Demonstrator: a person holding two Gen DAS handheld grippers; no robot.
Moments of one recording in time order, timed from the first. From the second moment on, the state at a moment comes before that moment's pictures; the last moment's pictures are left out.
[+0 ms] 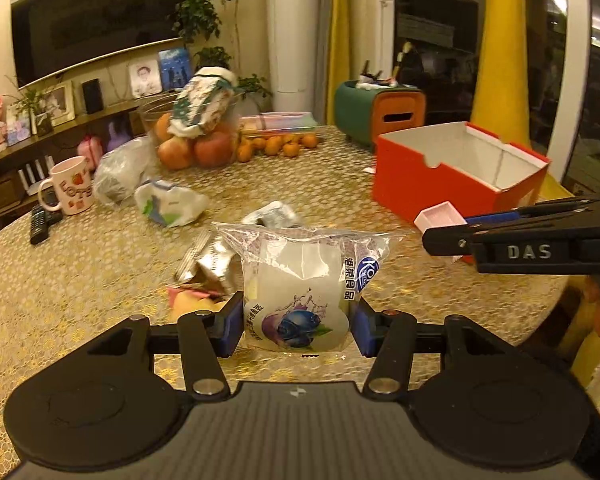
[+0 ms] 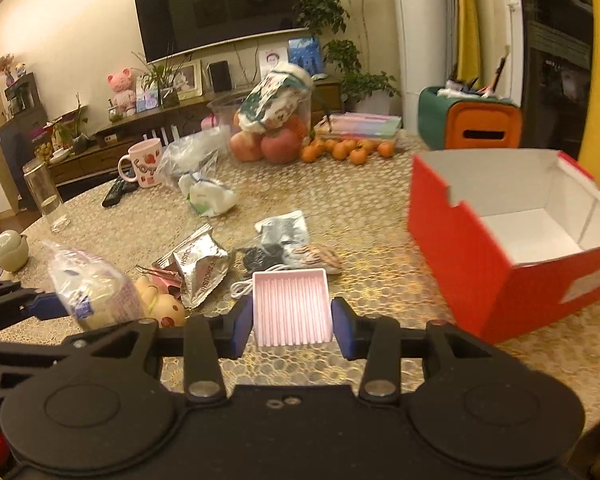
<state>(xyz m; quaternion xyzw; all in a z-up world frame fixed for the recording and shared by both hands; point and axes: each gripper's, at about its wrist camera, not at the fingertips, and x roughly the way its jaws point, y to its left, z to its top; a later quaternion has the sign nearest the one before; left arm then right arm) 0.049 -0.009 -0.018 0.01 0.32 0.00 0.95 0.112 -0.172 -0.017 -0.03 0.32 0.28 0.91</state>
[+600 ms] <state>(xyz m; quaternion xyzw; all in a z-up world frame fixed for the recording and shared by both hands) 0.095 -0.085 0.032 0.05 0.34 -0.11 0.93 0.110 -0.266 0.033 -0.01 0.28 0.23 0.93</state>
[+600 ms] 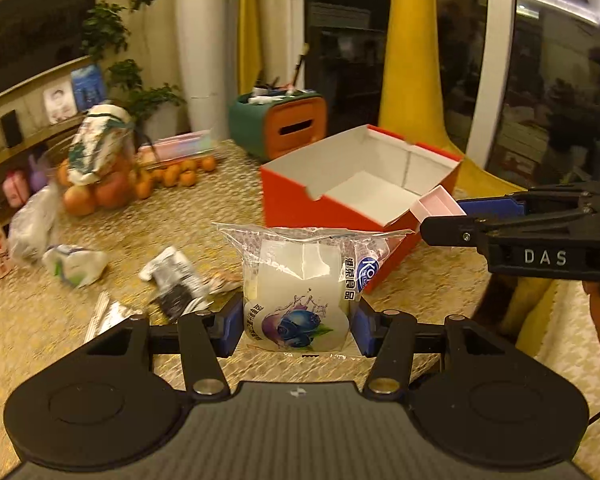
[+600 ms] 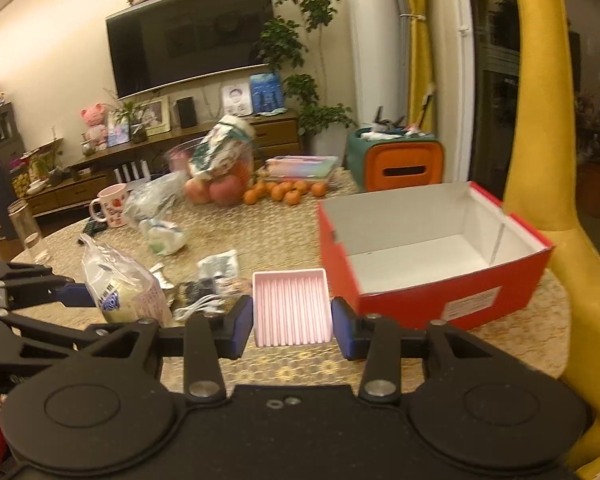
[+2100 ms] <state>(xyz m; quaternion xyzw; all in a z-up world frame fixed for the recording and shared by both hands) 0.388 -0.222 -0.037 0.11 0.51 -0.18 0.83 0.347 -0.332 -0.028 -0.12 0.39 0.15 0.90</state>
